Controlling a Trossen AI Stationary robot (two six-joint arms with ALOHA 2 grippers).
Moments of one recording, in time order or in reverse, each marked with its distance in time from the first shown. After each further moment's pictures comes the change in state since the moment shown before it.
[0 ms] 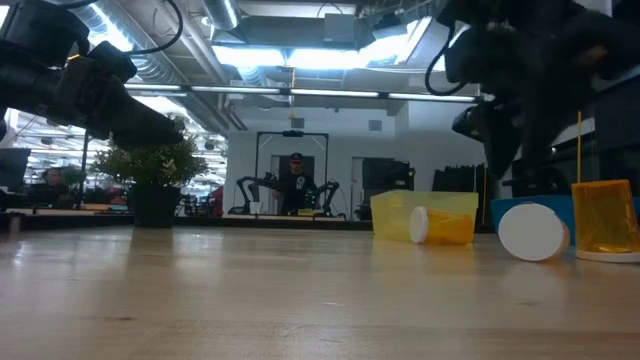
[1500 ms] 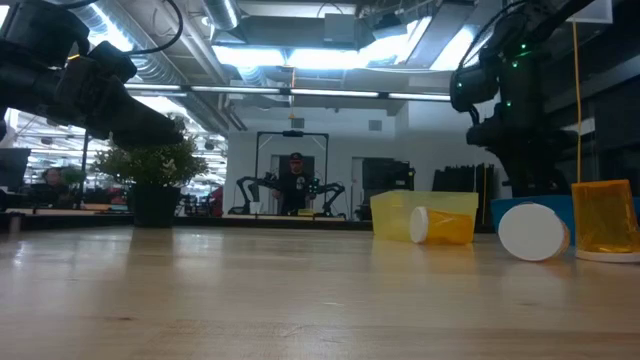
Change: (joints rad) left arm 0.000 0.000 0.000 0.000 0.000 0.000; right arm -0.834 -0.043 0.032 -0.443 0.202 0.491
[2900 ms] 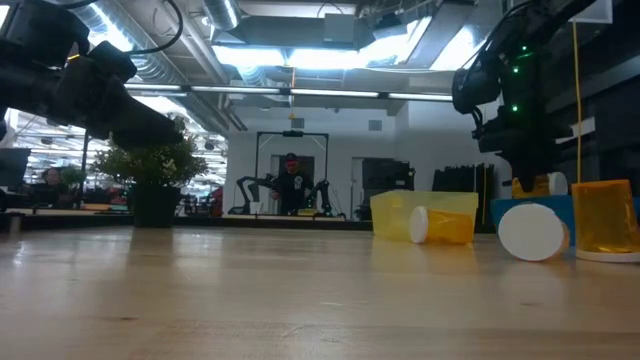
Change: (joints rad) left arm 0.000 0.000 0.000 0.000 0.000 0.000; right arm -0.040 0.000 0.000 -0.008 0.191 -0.187
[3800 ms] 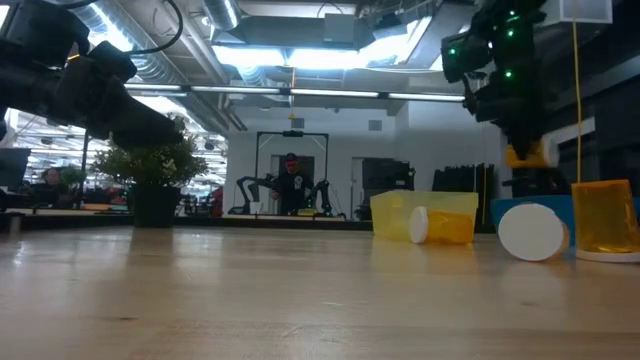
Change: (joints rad) left arm 0.000 0.000 0.000 0.000 0.000 0.000; right arm 0.155 0.004 0.196 -0.219 0.098 0.045
